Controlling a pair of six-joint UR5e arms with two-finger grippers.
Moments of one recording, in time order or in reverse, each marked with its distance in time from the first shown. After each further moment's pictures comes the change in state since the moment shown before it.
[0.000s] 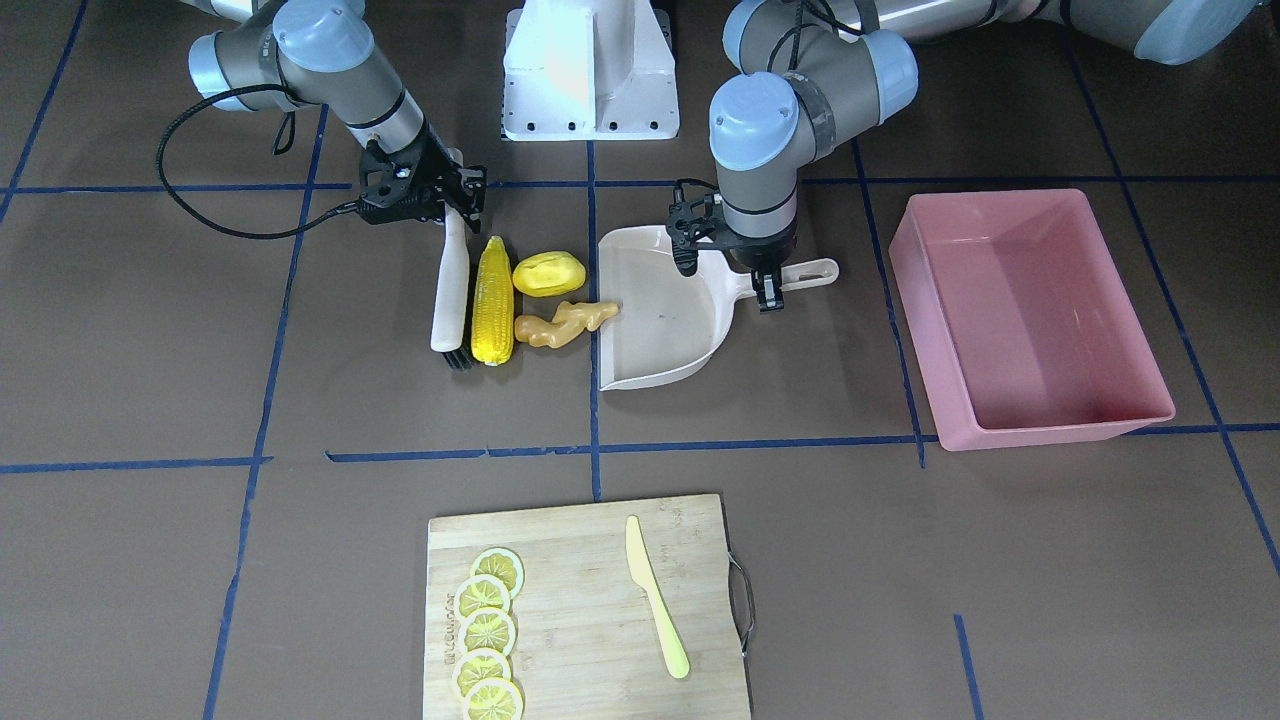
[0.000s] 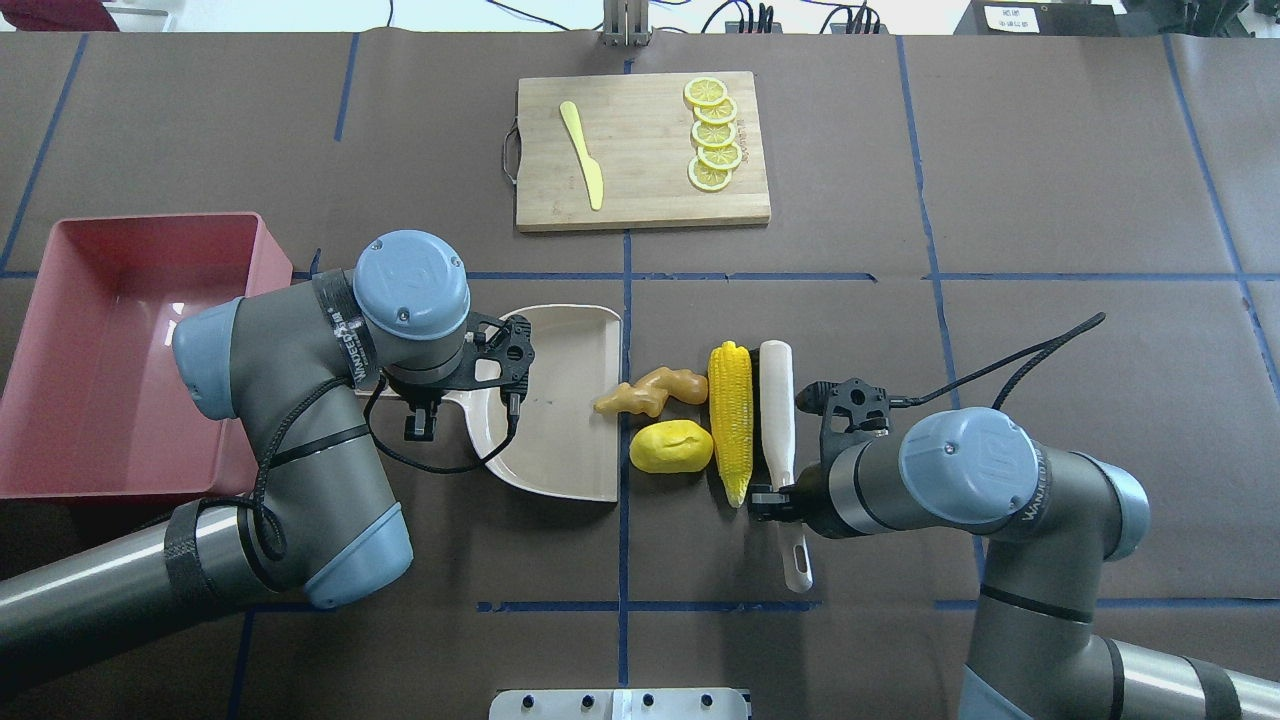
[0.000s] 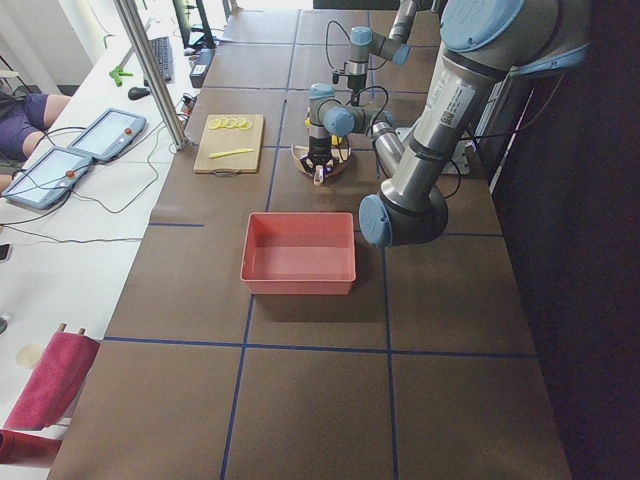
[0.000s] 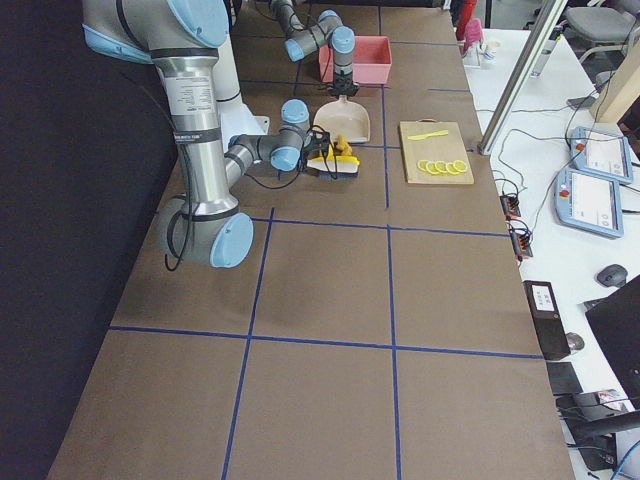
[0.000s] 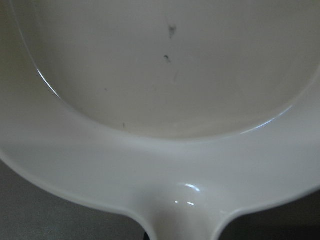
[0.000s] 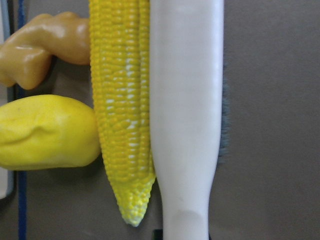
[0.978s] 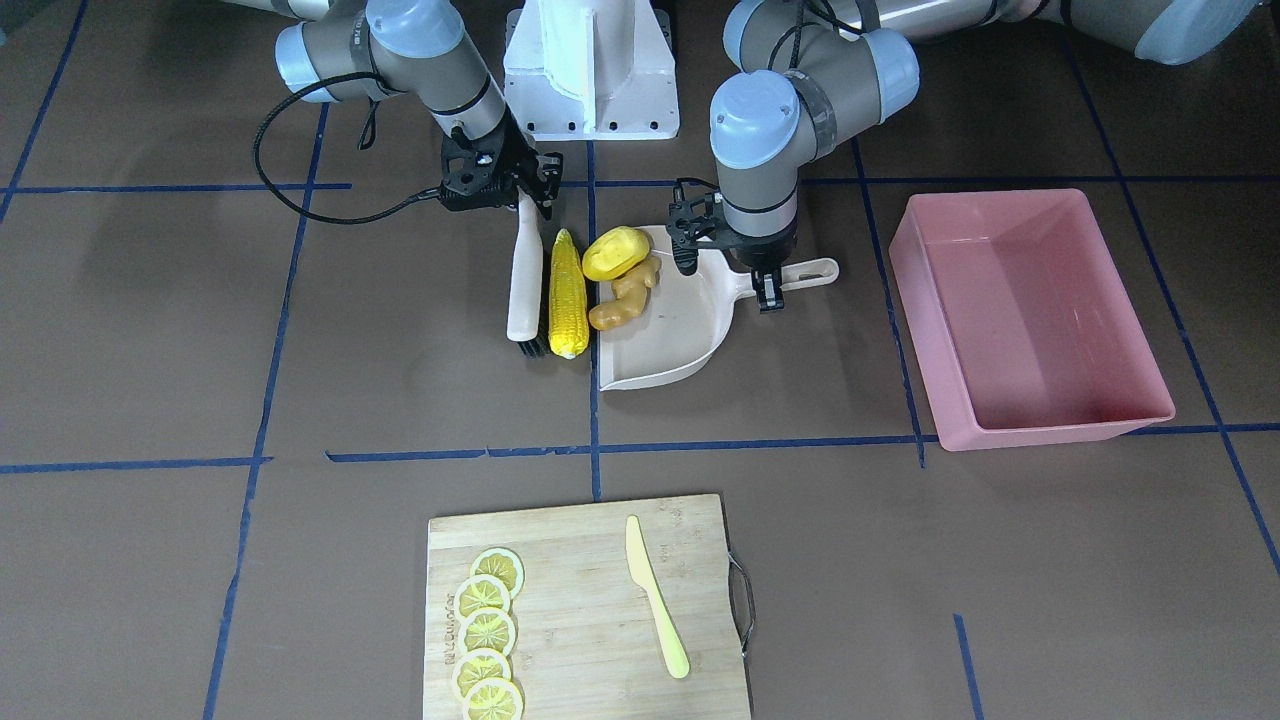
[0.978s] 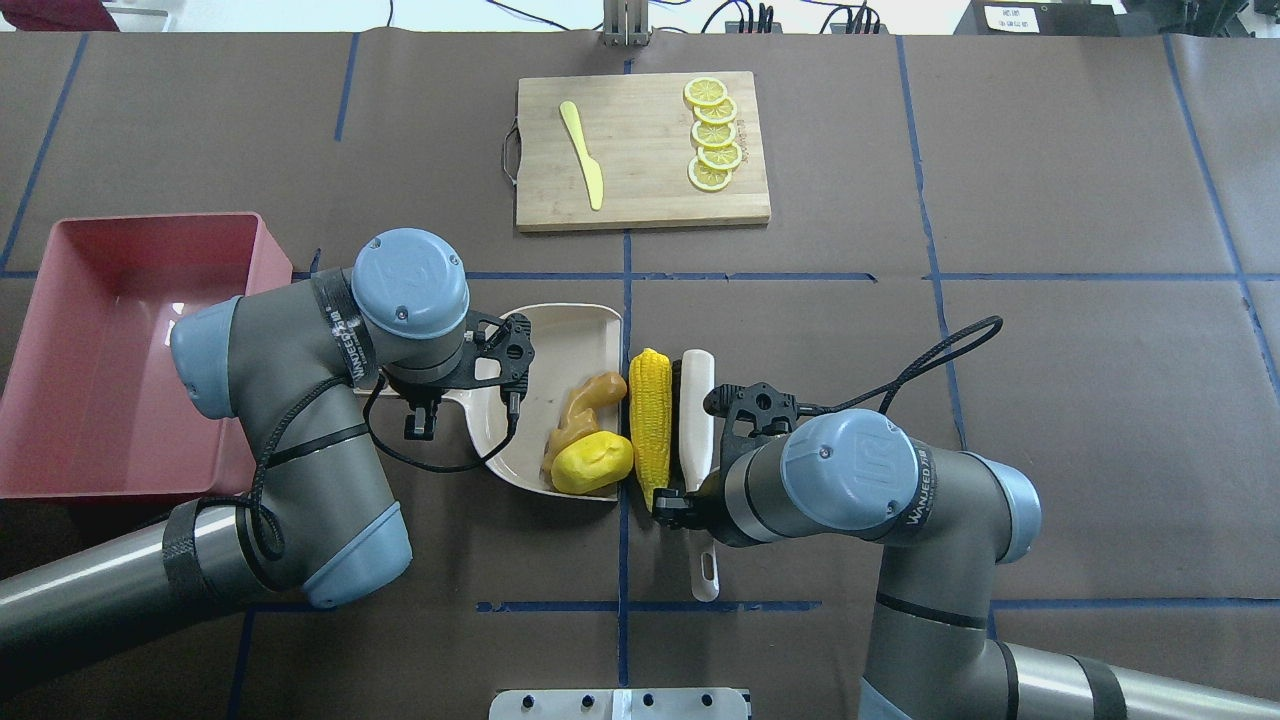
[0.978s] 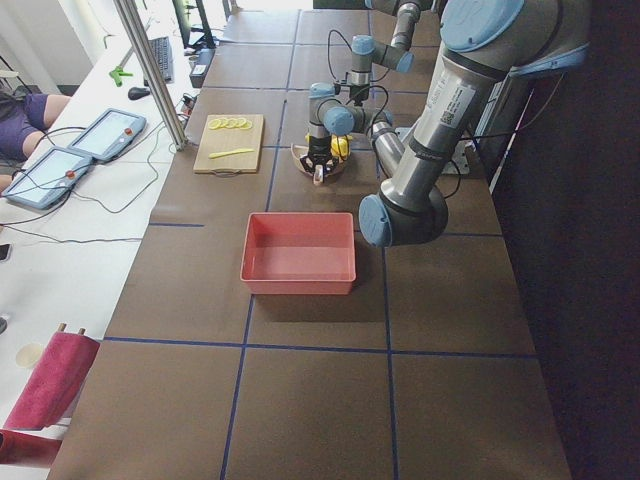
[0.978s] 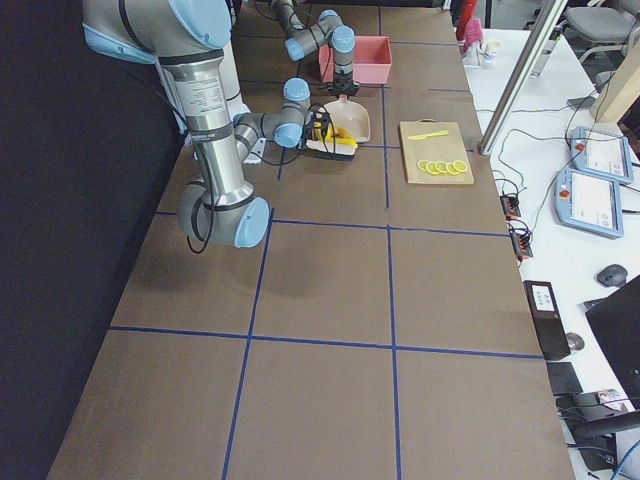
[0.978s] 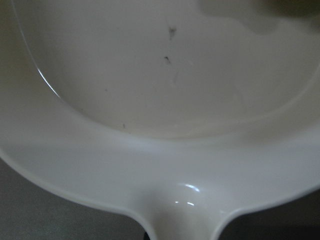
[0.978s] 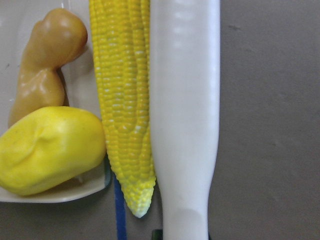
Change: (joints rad) left arm -0.002 0.000 -0.005 0.000 0.000 0.000; right arm -0.043 0.180 -0.062 -0.082 -0.014 0.082
